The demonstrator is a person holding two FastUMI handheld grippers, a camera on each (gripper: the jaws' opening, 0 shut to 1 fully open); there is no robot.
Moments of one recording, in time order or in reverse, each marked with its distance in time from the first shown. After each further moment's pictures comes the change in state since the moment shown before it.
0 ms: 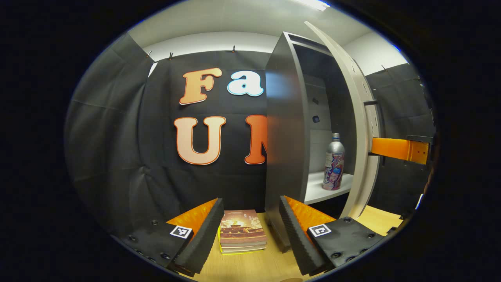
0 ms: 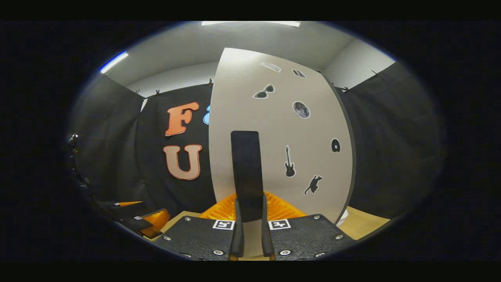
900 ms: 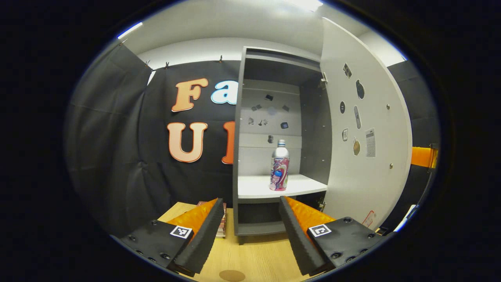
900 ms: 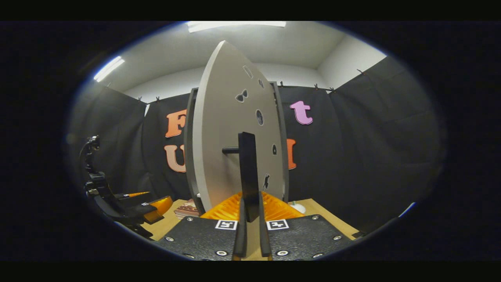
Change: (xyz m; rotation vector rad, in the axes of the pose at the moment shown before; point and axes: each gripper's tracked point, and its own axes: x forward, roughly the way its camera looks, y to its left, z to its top) left arm -0.091 -0.179 0.014 -0.008 -0.016 0.004; right arm -0.079 -0.110 0.017 -0.035 0.023 0.002
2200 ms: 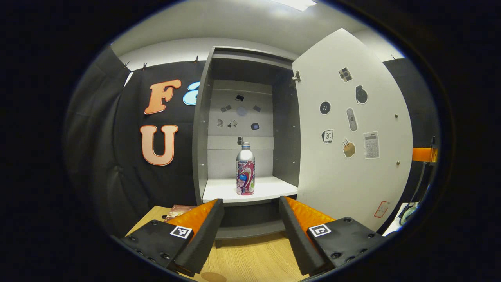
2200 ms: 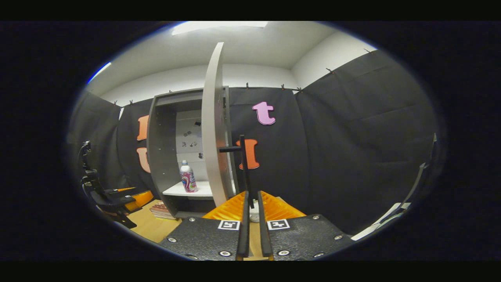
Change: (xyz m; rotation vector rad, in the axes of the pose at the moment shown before) left arm 0.012 -0.075 0.004 0.009 -0.004 -0.152; right arm -0.073 -0.123 -0.001 0.051 0.008 -0.186
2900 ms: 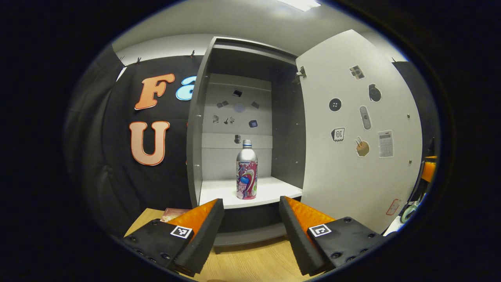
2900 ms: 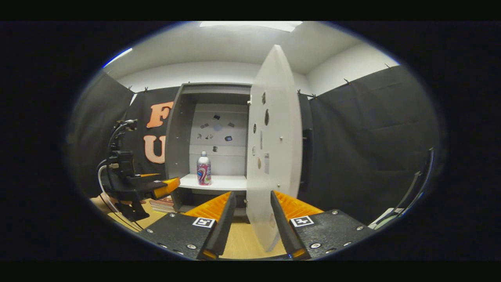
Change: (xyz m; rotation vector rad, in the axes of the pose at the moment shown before) left arm 0.063 0.028 -0.008 -0.022 0.006 -0.091; right arm -0.002 0.127 -0.039 -0.140 -0.012 0.015
